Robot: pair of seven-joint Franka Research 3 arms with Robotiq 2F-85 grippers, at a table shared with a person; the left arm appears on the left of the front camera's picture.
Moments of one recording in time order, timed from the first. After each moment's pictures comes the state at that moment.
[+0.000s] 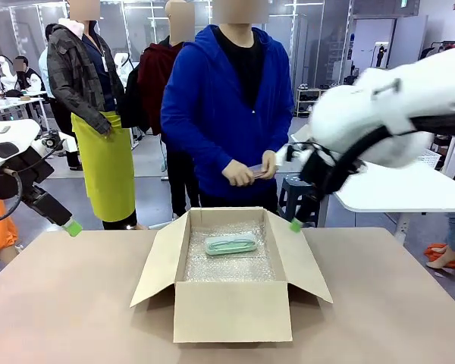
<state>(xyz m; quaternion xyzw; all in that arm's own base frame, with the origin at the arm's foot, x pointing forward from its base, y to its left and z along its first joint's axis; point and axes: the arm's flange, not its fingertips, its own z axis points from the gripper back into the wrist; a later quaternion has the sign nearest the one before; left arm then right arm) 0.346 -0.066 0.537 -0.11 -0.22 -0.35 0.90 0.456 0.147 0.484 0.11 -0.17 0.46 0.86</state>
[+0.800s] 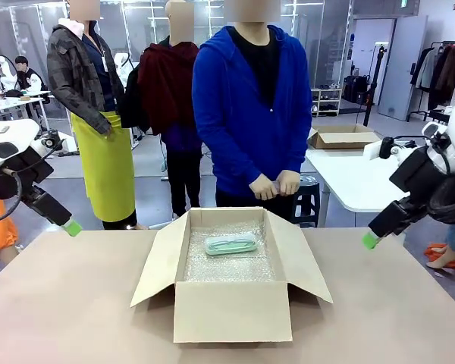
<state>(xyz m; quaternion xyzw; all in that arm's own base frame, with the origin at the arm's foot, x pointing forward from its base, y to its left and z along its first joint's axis) 0.346 -0.066 0.537 -0.11 -0.22 -0.35 0.90 0.317 0.058 0.529 0.11 -0.19 0.29 0.93</state>
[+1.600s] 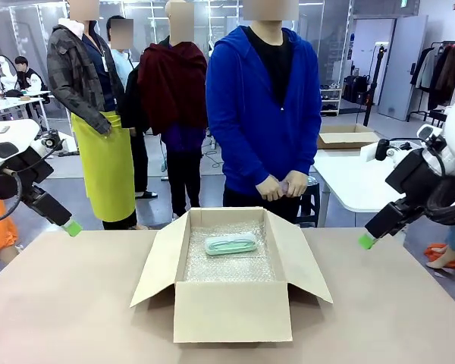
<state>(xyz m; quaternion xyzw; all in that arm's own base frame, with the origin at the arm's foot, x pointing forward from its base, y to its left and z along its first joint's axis) 0.346 -0.066 0.537 -0.11 -0.22 -0.35 0.90 0.322 0.059 0.525 0.11 -0.19 0.29 0.93</state>
